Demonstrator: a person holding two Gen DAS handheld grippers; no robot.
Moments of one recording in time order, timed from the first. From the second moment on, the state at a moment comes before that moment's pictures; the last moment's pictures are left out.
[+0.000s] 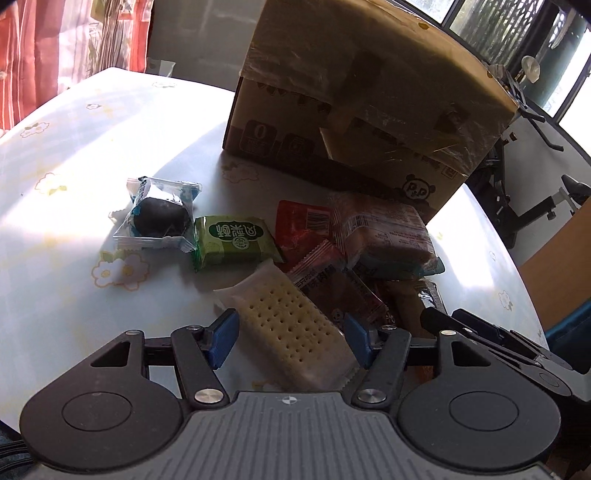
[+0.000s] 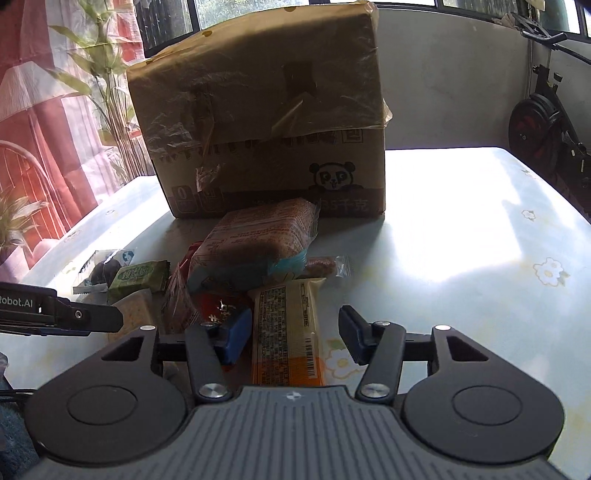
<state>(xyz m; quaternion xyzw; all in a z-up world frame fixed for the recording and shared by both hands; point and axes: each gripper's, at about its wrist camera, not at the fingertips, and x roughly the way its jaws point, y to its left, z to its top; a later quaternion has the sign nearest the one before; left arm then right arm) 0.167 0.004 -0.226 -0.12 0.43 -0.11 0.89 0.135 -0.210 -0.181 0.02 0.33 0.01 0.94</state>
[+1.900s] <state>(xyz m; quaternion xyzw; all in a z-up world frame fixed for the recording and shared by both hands) 0.191 0.024 -0.233 -0.12 0.49 -0.01 0.87 0.133 -0.222 -0.184 0.06 0.33 0.02 0.94</state>
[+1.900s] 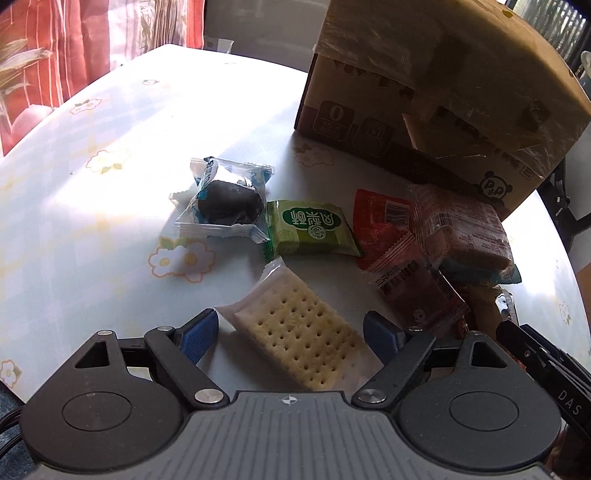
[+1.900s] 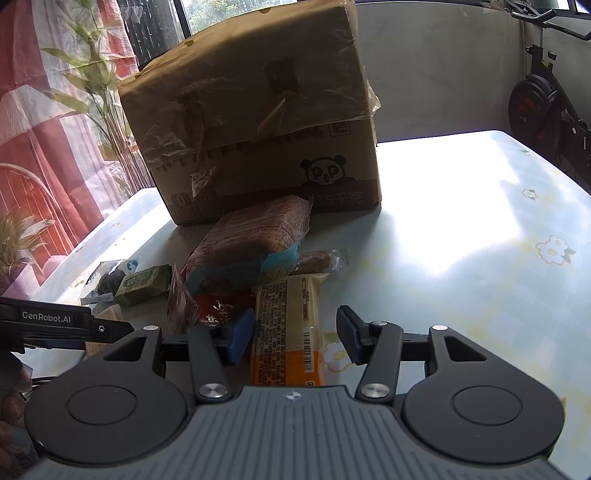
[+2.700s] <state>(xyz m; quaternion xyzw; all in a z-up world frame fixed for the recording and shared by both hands) 0.223 0.005 -0.232 -0.05 0.43 -0.06 0.90 0.132 -0.224 -0.185 0.06 0.33 0.02 0.94</state>
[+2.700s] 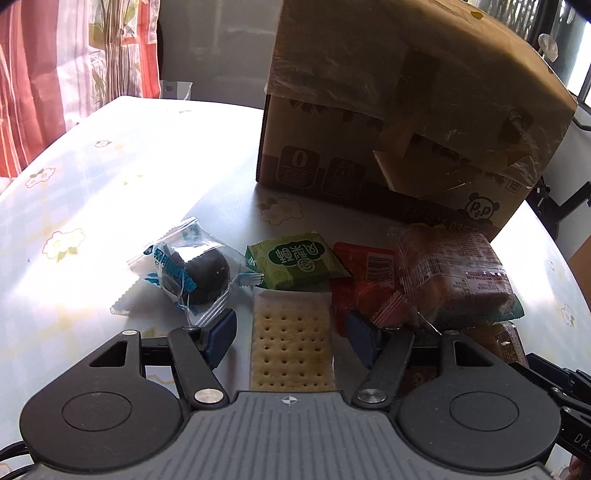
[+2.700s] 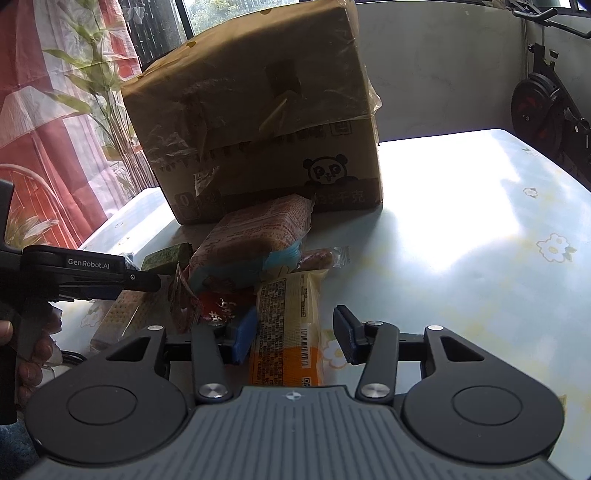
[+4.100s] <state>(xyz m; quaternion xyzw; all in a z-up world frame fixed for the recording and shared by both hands) 0.175 0.013 -0.162 -0.01 0.27 -0.05 0.96 0.132 -0.257 -0.132 0.09 0.24 -0.04 0.97</state>
